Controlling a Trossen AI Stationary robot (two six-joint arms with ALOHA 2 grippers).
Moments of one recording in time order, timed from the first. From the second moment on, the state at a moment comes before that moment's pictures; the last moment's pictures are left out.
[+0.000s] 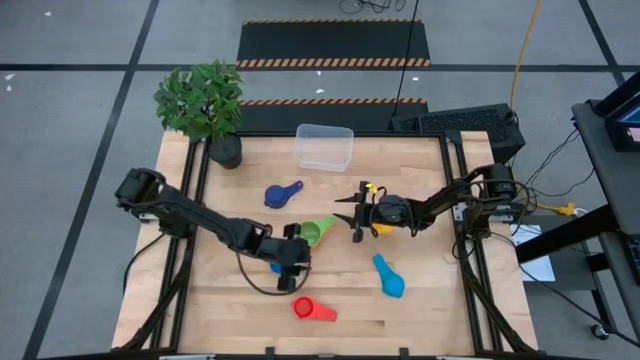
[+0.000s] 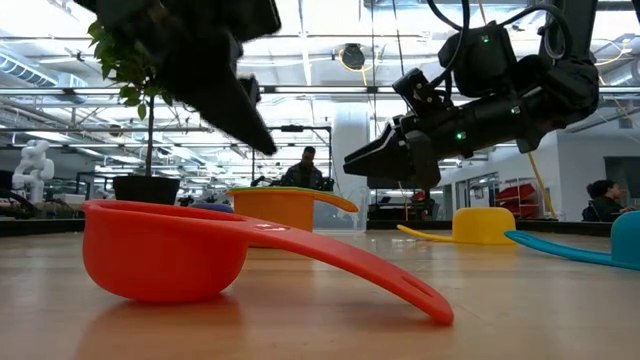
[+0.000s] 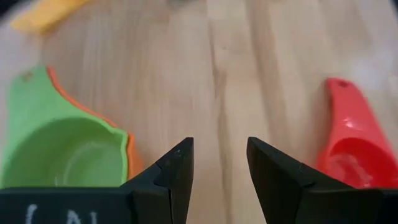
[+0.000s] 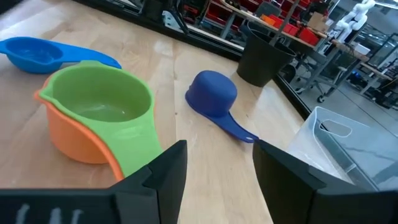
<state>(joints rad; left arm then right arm) -0.33 1.65 0.97 -0.17 -0.11 -0.22 -0.02 1.76 0.45 1.08 0.21 -0.35</state>
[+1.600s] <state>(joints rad) -0.16 1.64 0.97 -0.67 -0.33 -0.40 0.03 1.53 0.45 0.80 0.35 -0.49</state>
